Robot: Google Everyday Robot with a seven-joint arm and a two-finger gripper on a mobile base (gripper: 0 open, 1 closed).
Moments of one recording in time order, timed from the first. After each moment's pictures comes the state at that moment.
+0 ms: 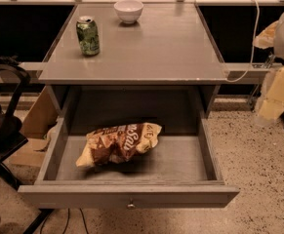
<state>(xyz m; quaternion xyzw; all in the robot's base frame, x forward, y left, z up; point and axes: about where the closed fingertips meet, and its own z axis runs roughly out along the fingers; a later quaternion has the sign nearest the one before) 0.438 -0.217 0.976 -0.60 0.78 -0.03 0.16</state>
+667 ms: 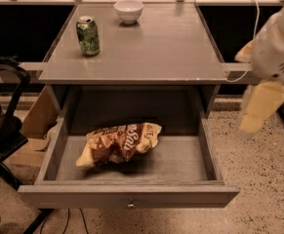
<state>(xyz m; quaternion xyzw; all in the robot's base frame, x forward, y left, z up) 0.436 -0.195 0.948 -0.62 0.77 -0.03 0.14</state>
